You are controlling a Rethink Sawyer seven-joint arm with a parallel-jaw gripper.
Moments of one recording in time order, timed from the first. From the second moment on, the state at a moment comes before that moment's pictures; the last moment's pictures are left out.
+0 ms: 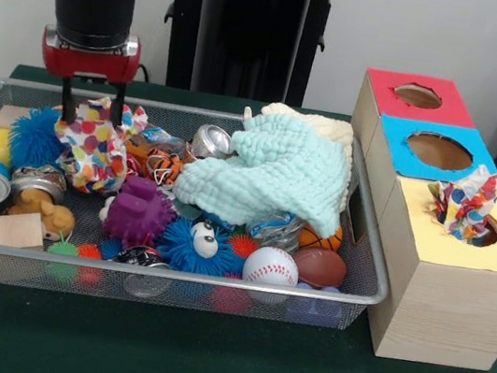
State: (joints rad) arm -0.85 -0.63 0.40 1.70 -0.65 0.67 1.49
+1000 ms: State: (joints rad) arm -0.89 -0.51 0.40 1.67 -0.65 0.63 1.49
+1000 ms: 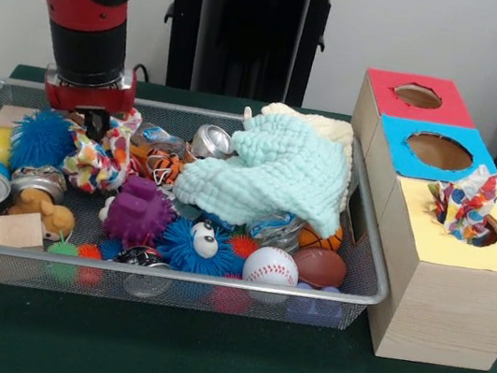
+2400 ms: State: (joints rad) arm -0.80 -0.90 0.41 1.76 -0.48 0.85 1.49
